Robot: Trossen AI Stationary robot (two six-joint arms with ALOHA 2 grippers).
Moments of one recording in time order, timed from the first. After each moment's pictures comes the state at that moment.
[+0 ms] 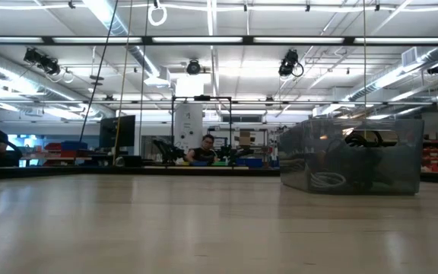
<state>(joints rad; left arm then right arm) -0.91 1.71 0.89 -0.78 -0.25 -1.92 0.54 2.01 2.16 -1.28 0.44 0.45</state>
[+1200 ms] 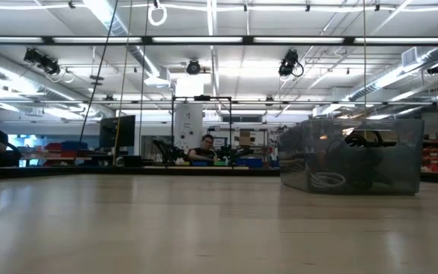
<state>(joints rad) -0.78 1.55 1.19 -0.23 -1.13 -0.25 0.61 2.01 2.16 -1.04 0.79 0.29</state>
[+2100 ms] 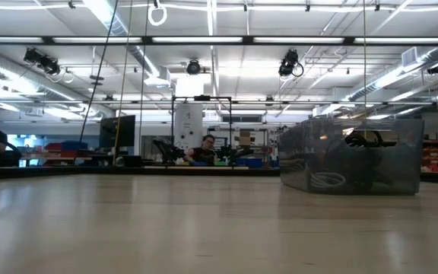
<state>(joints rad) -0.78 1.55 1.19 -0.15 -1.04 -0.19 0.54 2.01 2.13 -0.94 0.56 0.19</state>
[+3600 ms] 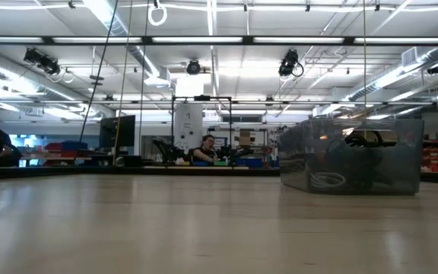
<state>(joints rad) -0.78 1.56 1.19 -0.22 -1.01 -0.31 0.53 2.01 2.07 -0.88 0.61 0.13</state>
